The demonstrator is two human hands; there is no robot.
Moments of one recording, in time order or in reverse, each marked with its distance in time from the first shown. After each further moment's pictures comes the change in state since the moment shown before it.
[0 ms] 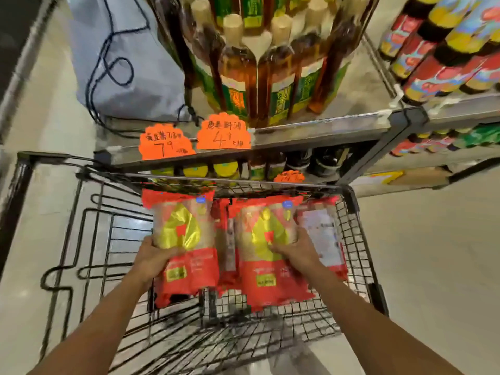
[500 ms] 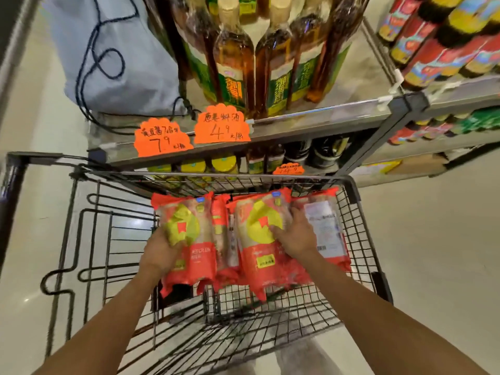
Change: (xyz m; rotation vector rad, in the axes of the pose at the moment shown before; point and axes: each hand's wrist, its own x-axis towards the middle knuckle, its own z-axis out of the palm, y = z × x) left_hand 0.024 -0.003 0.012 0.546 0.051 0.236; right_hand -0.002 -0.025 0.016 -0.415 0.129 -0.072
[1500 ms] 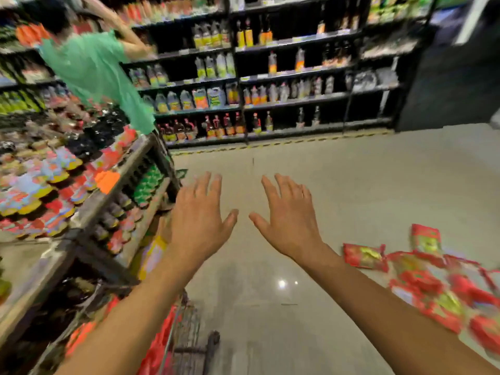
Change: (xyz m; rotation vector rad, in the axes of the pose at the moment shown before) left_hand -0.590 0.291 0.103 0.628 0.159 2.069; right_hand -0.566 0.211 -0.164 -0.279 1.267 0.506
